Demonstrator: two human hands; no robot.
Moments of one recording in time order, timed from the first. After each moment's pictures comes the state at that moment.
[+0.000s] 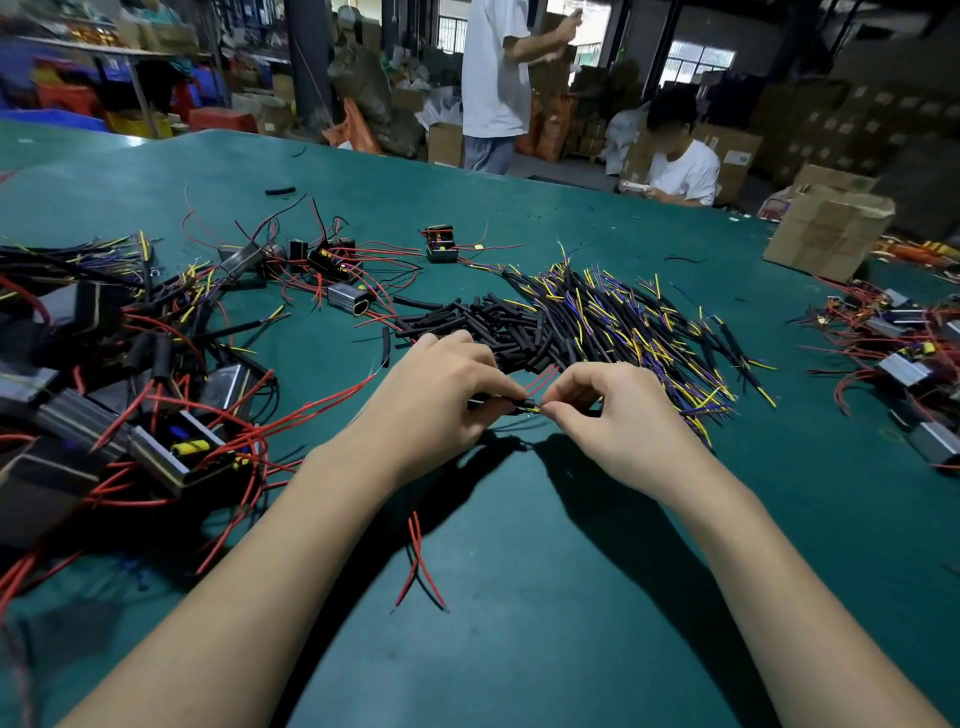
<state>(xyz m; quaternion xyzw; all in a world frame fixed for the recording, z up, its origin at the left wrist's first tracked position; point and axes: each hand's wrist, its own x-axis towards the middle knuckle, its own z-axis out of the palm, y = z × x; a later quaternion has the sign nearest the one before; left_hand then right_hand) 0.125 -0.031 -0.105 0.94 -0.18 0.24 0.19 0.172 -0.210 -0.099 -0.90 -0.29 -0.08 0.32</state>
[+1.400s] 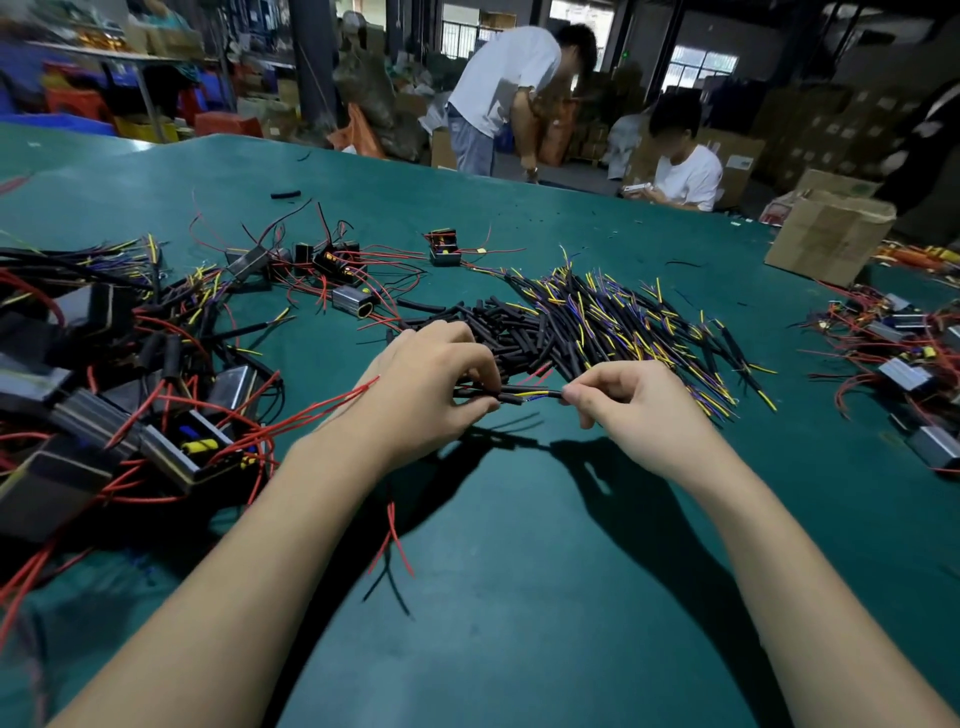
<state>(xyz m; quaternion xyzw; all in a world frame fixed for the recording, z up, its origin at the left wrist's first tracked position) 0.123 -0.019 -0.097 0.95 -0.11 0.21 0.22 0.179 -0.222 -0.095 -0.87 -0.23 -0.01 0.43</state>
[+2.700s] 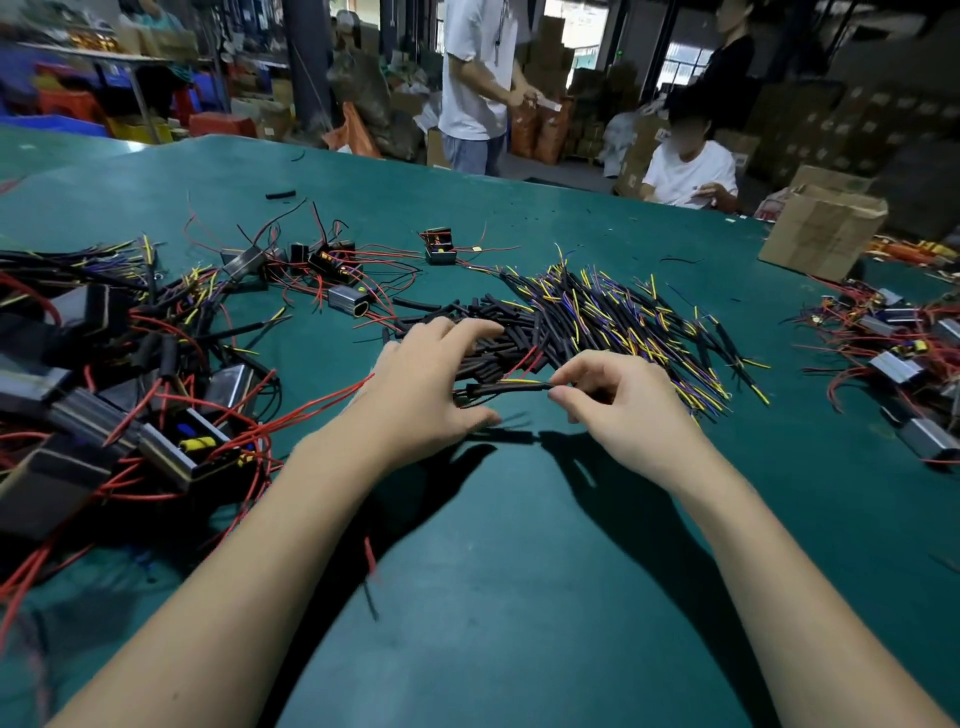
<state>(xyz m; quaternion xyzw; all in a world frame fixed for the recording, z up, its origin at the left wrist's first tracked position) 0.126 -0.022 -0.104 0.96 -0.05 0.18 0.22 0.179 -0.217 -0.102 -0.88 -0.26 -0.06 0.39</state>
